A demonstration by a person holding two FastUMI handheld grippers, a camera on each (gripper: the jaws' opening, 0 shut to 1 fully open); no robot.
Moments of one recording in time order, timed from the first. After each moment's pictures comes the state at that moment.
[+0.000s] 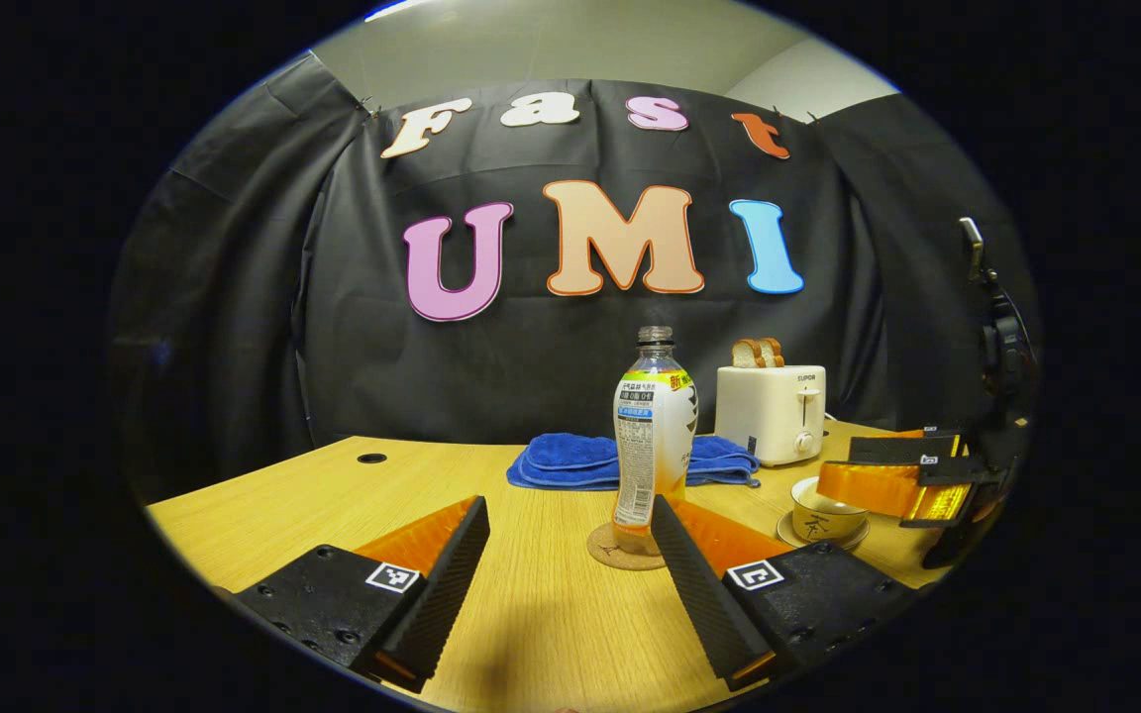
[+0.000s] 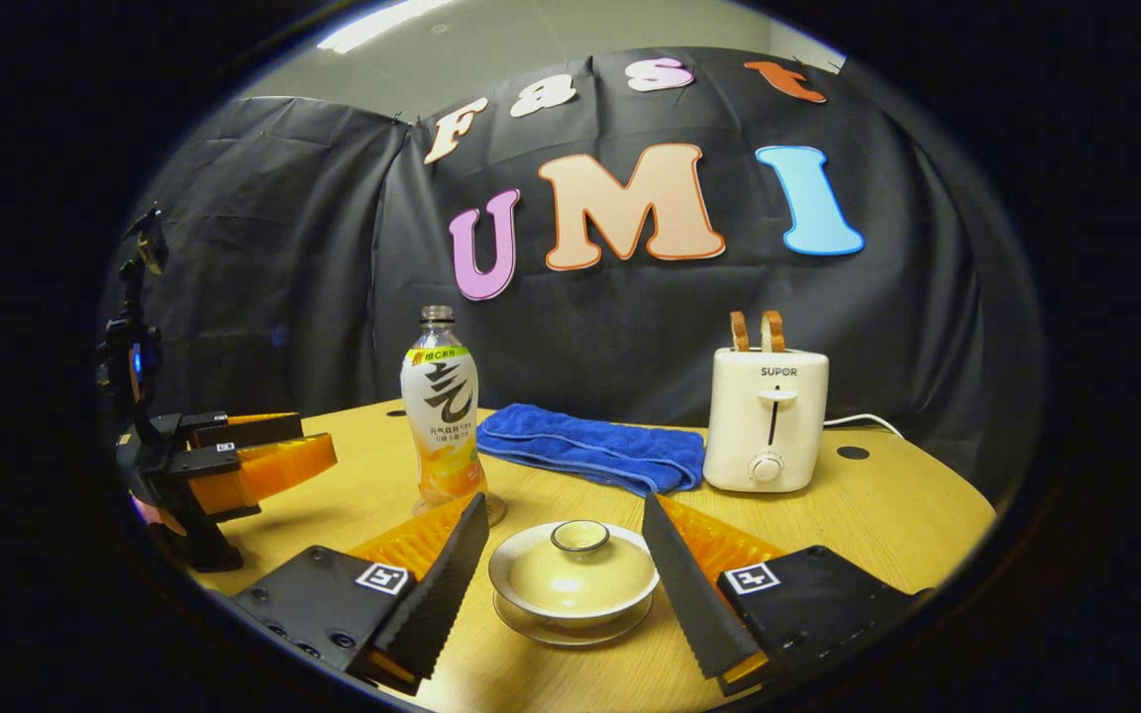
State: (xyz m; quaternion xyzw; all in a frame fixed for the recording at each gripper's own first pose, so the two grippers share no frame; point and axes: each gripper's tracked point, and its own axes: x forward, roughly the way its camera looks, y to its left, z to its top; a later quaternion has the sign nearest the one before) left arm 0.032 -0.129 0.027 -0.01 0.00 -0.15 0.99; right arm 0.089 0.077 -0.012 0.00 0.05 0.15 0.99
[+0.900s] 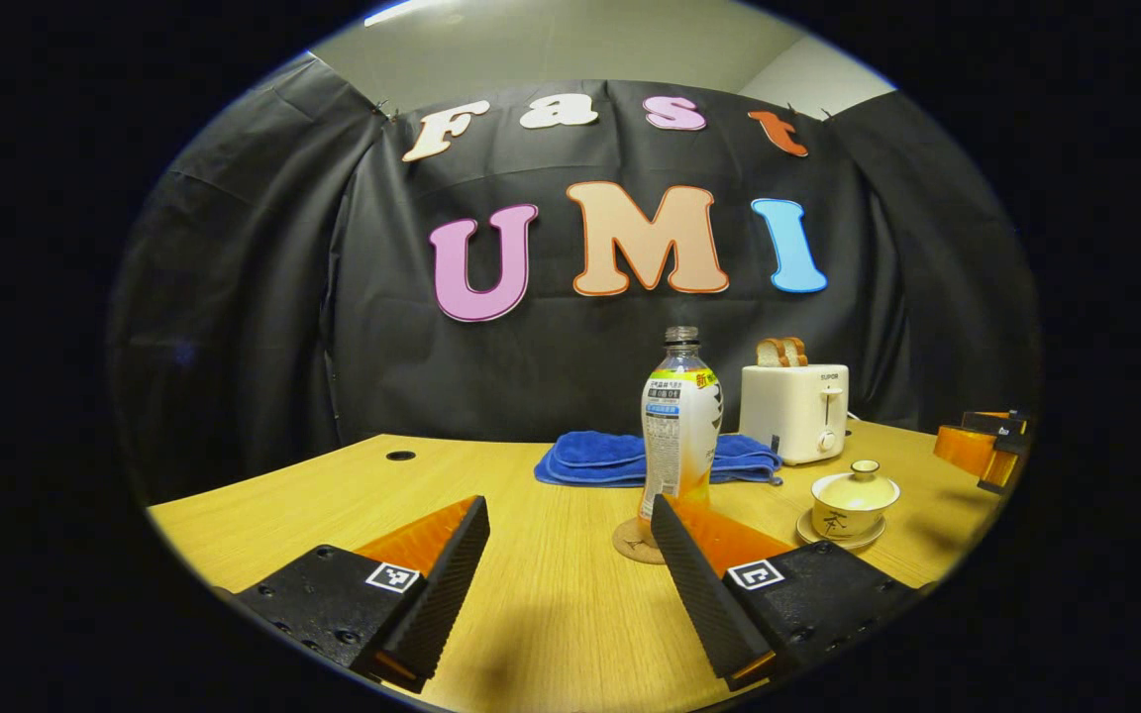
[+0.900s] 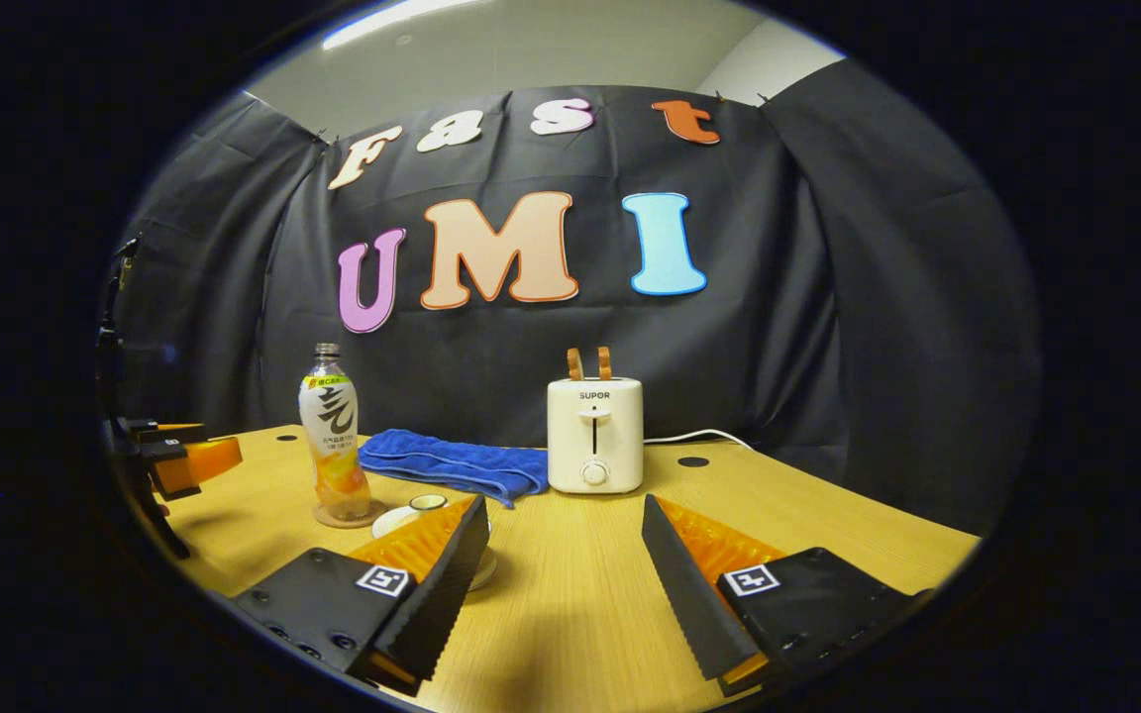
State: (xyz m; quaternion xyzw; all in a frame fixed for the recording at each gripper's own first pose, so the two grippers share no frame) left arm 0.024 -0.108 0.027 0.00 0.00 -0.11 0.99; right arm 0.035 -0.031 0.005 0.00 0.00 -0.03 1.00
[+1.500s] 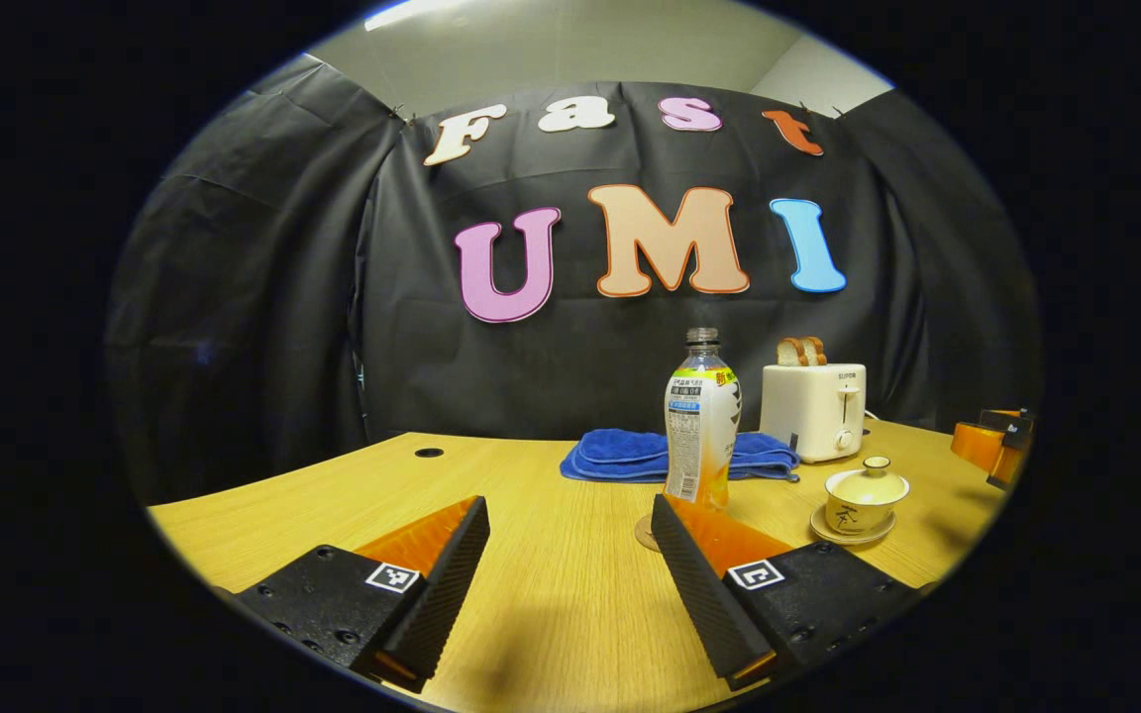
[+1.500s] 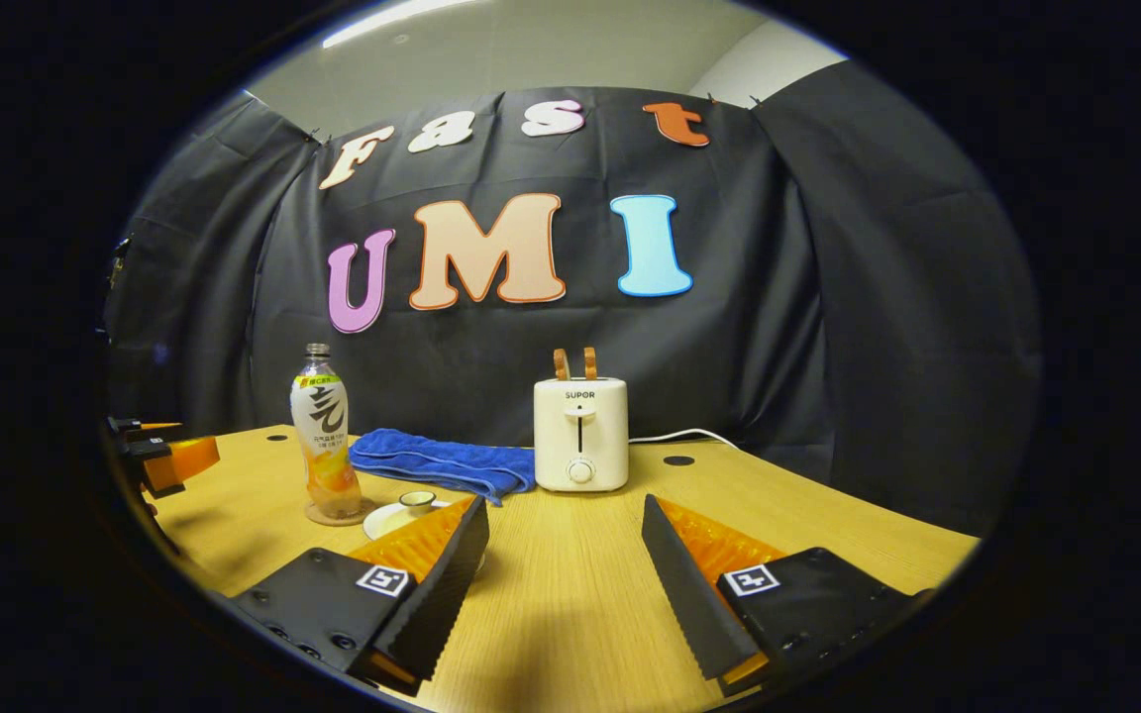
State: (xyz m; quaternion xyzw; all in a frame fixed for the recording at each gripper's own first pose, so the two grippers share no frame) left arm 0.014 -0.095 0.027 0.00 0.00 -0.08 1.00; right arm 0.029 -0.038 0.005 0.00 0.00 -0.05 1.00
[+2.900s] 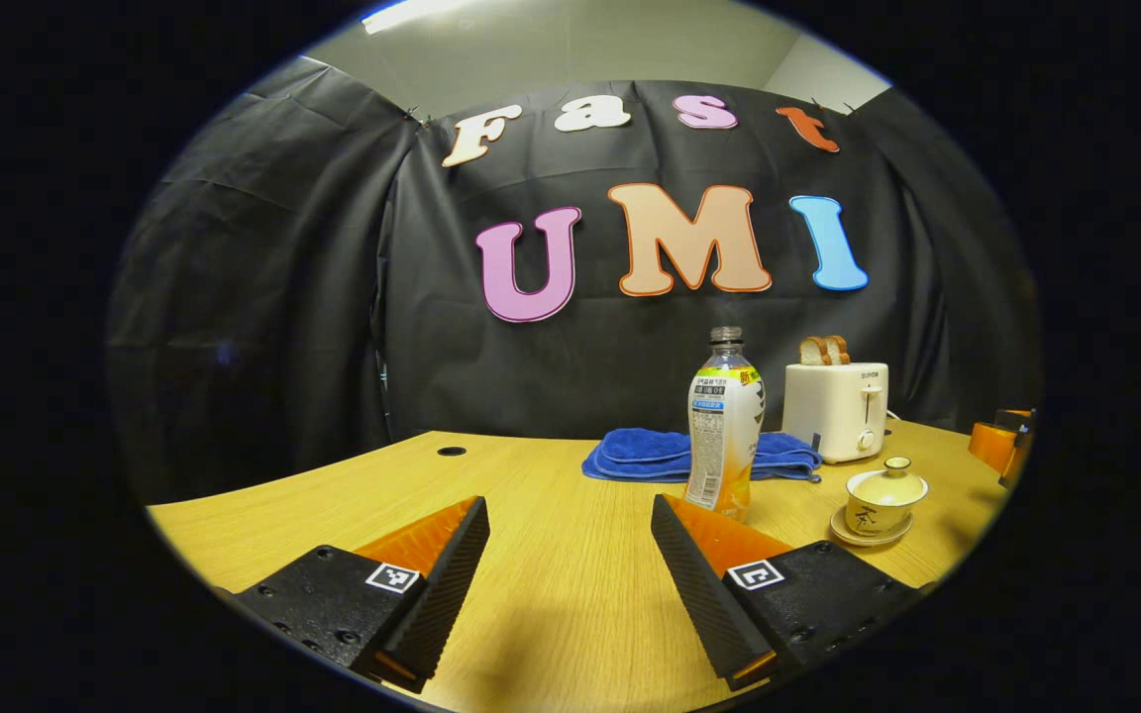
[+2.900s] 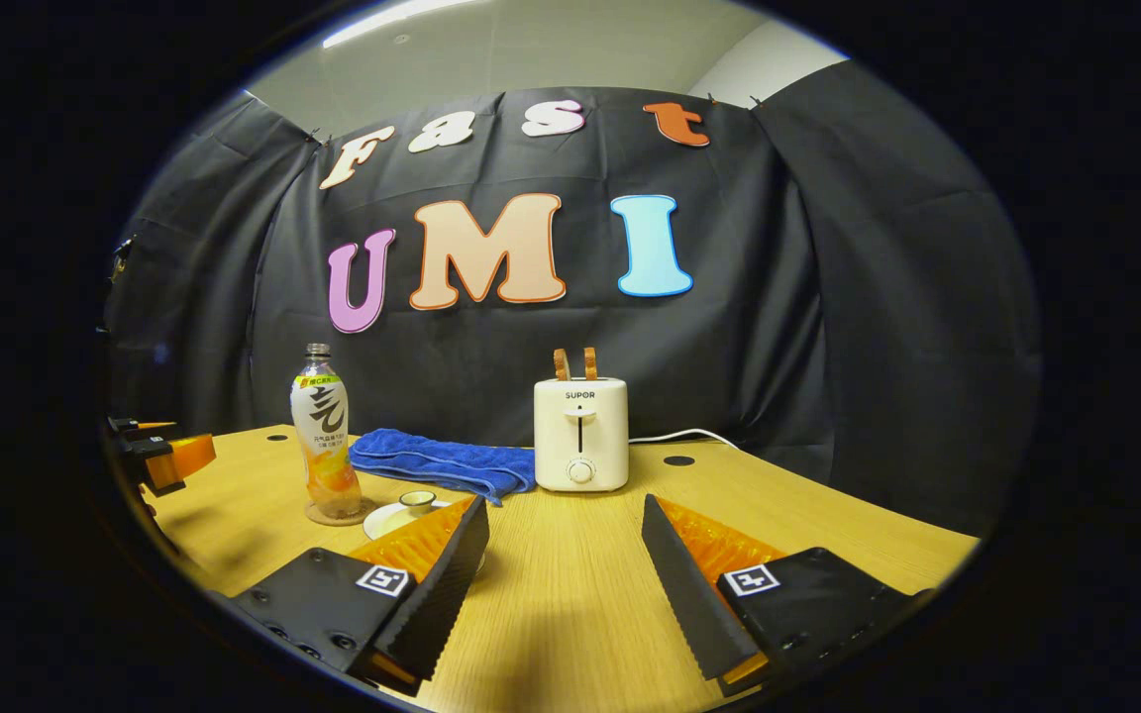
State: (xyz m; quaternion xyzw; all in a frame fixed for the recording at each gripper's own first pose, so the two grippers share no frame) left arm 0.015 -0.083 0.027 0.00 0.00 -0.04 1.00; right arm 0.029 -0.038 0.005 0.00 0.00 -0.05 1.00
